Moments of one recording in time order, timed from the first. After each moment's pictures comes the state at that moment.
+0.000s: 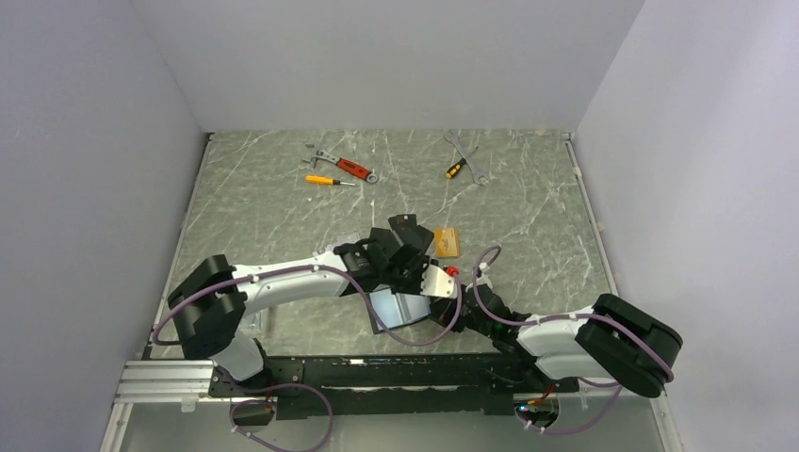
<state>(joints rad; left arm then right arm) -1.06 1.55 1.02 -0.24 0.14 0.73 0.88 1.22 0.03 0.64 0.04 1.33</state>
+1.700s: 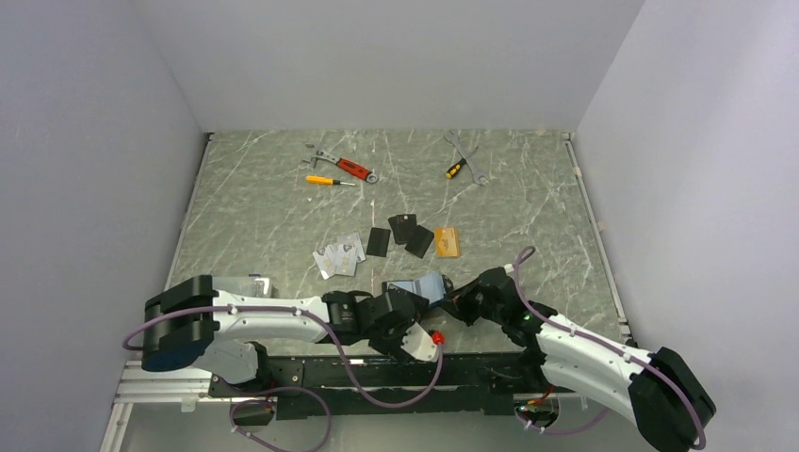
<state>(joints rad) -1.32 1.40 0.80 -0.25 -0.10 0.74 0.69 0.85 0.16 -0.01 -0.05 1.63</state>
